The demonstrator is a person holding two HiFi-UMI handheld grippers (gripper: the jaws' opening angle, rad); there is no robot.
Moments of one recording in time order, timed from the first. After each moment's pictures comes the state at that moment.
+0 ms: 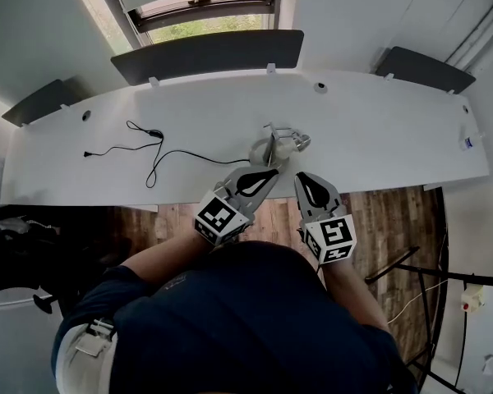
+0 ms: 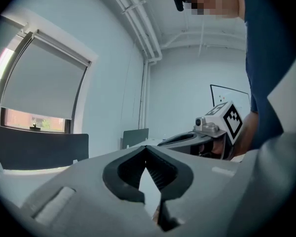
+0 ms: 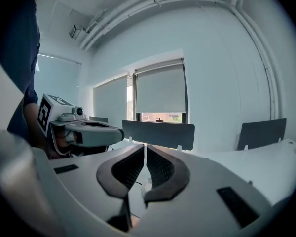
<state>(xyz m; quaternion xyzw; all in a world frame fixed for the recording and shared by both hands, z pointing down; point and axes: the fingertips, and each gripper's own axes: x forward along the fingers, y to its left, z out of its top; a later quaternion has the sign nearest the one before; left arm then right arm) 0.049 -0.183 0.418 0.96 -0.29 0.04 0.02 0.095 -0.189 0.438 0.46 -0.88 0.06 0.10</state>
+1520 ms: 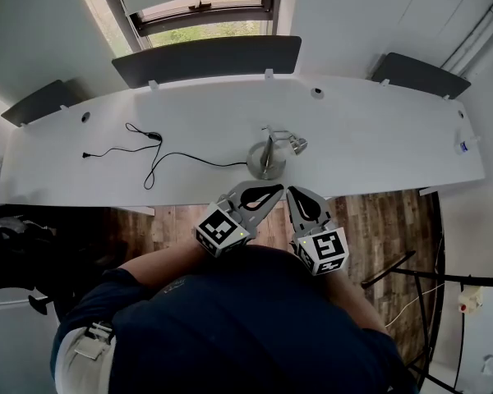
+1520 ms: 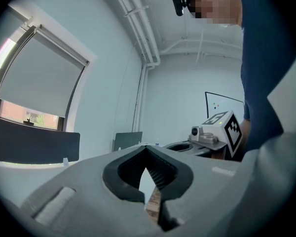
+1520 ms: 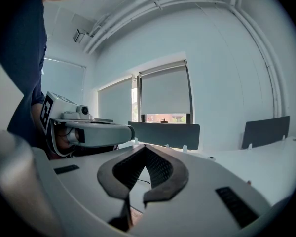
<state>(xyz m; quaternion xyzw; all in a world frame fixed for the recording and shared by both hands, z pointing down) 0.065 -0.149 0.411 0.97 -0.26 0.01 0.04 0.082 -0.158 0.438 0.44 -0.89 0.06 0.08</state>
